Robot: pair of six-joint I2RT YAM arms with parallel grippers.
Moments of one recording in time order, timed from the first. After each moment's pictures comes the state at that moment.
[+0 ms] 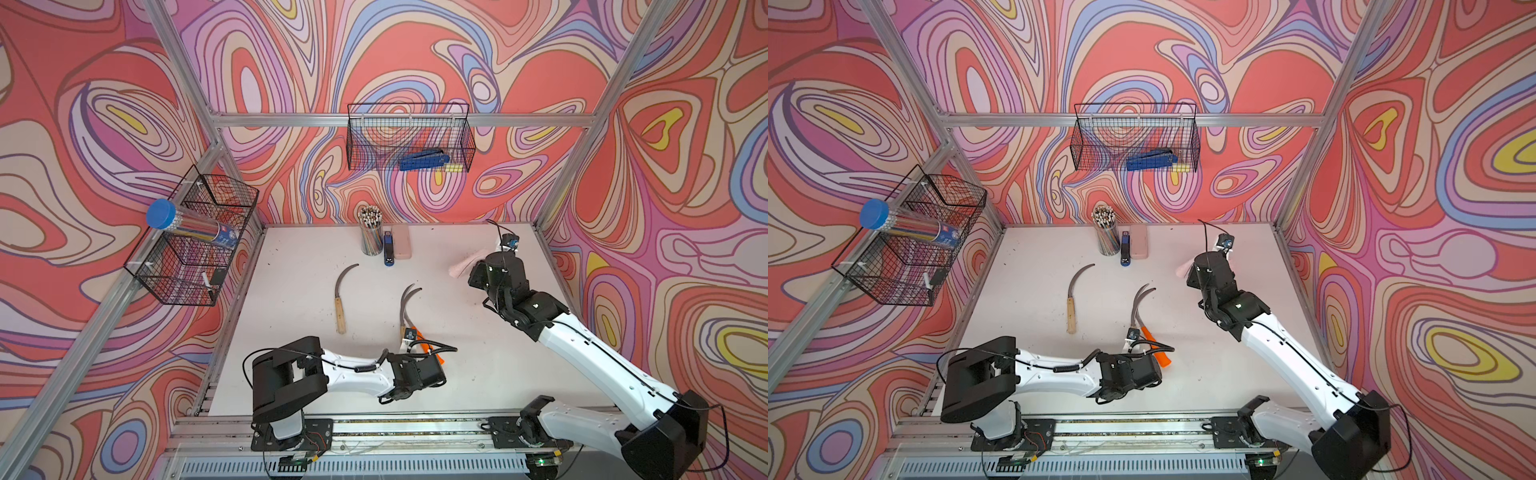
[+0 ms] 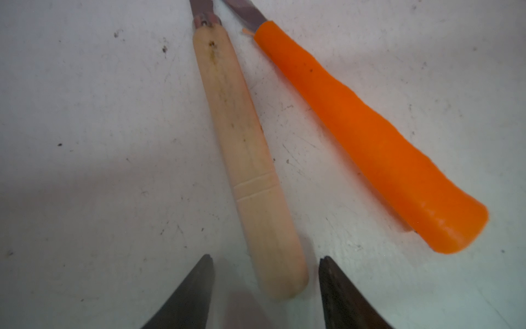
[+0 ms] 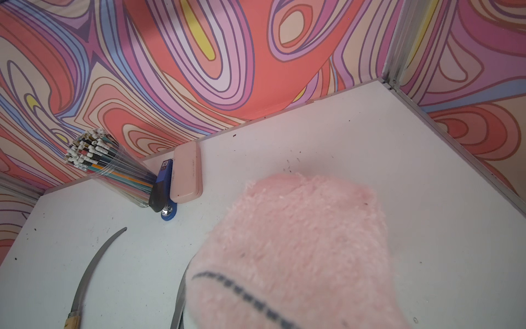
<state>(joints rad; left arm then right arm) -1.28 1.71 0.88 -0.40 -0.49 -1.04 0.50 1.15 1.02 -0.37 0.48 0.53</state>
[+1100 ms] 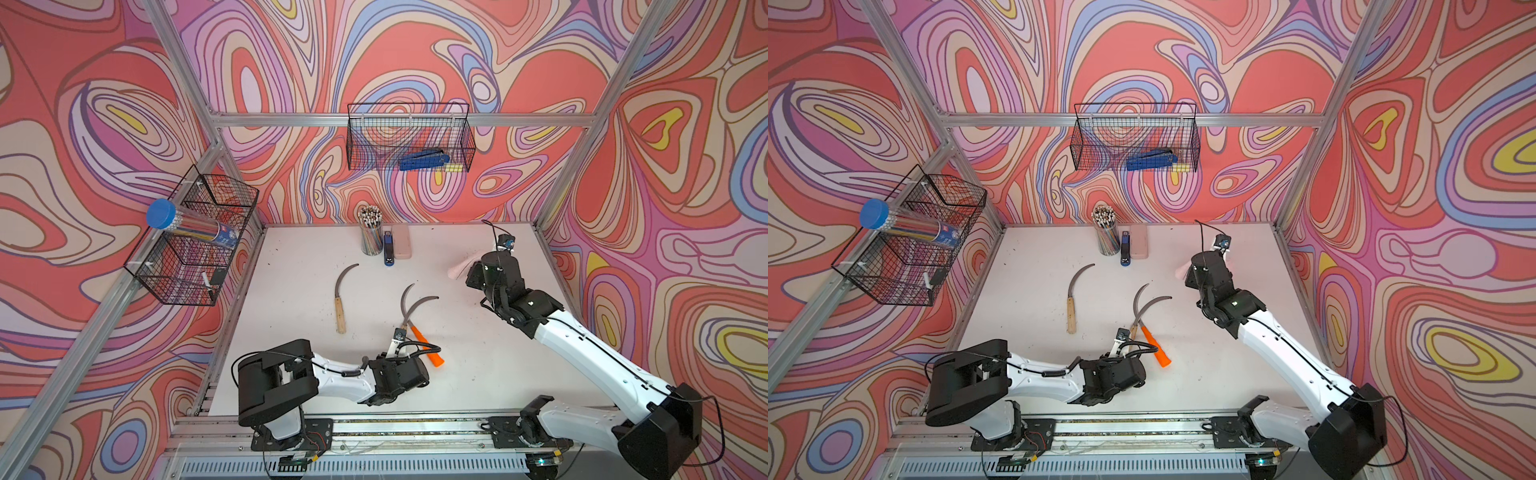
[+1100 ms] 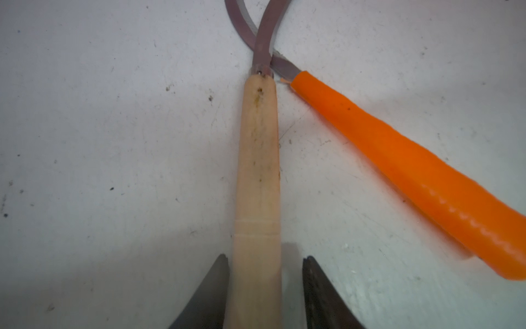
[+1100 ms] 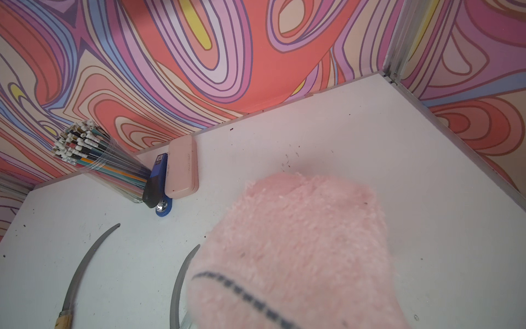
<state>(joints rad) -1.25 1.63 0.64 -0.05 -0.61 -0.85 0.50 1.19 1.02 -0.37 0.48 0.53</state>
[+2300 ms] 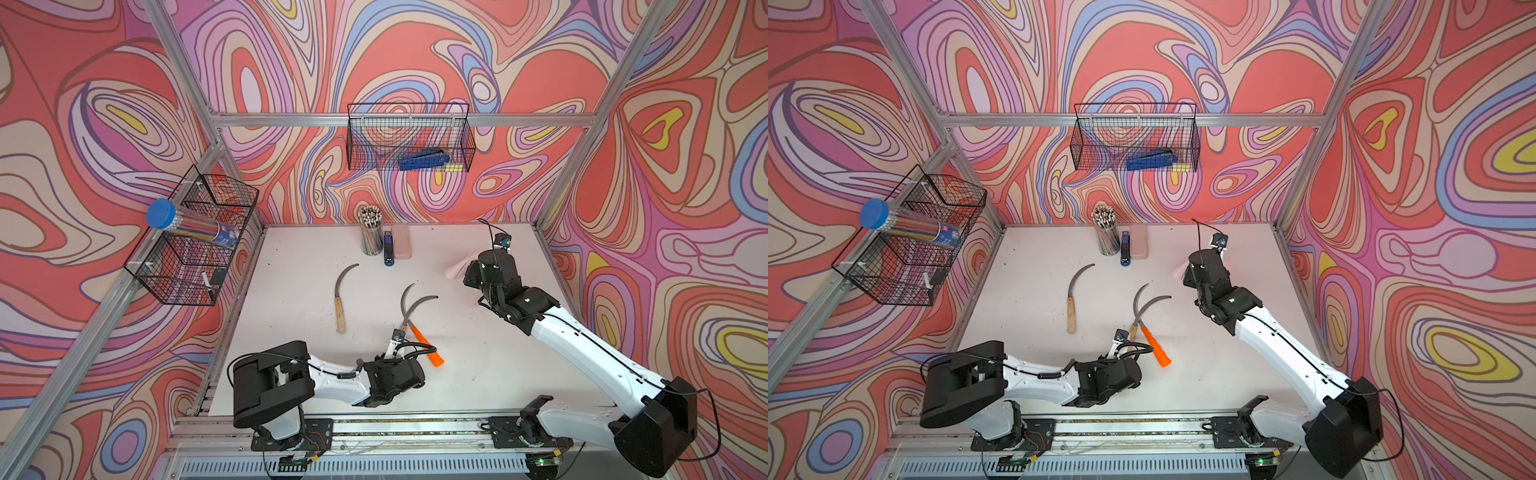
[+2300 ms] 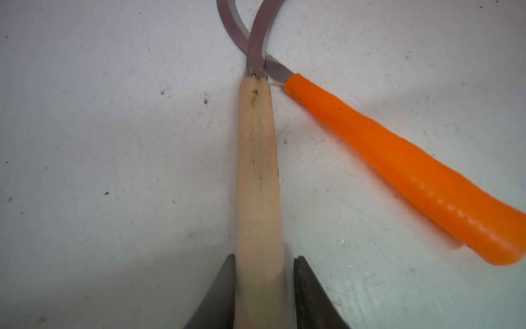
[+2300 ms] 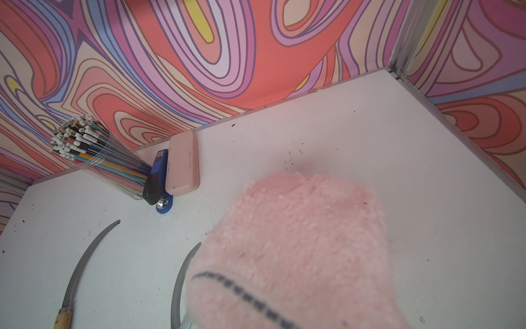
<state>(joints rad) -1.25 1.61 0.59 0.02 -0.59 -0.83 0.50 1.22 1.03 -0.38 0.47 0.53</state>
